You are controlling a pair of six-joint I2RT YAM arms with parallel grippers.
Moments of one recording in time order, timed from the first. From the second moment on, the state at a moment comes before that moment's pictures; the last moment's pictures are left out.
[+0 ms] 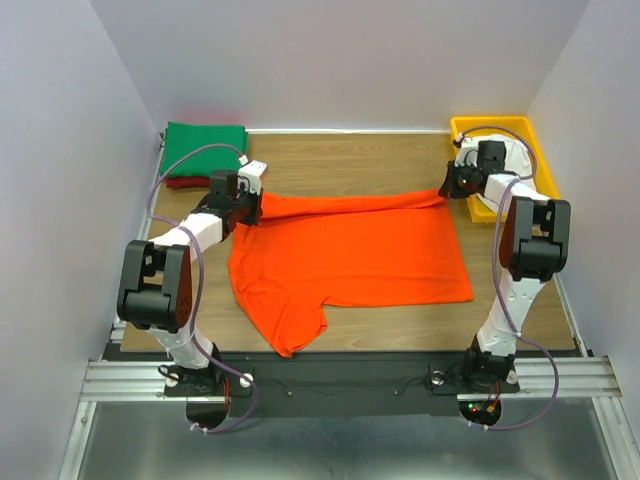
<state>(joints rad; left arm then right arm) -0.15 1.64 0.96 0.02 0.25 0.12 -0.13 2.04 1.46 -0.23 -0.44 -0.13</state>
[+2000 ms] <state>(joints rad) -0.18 1.67 1.09 -0.29 0.28 0.32 -0.14 1.90 1.33 -0.28 -0.45 -0.31</state>
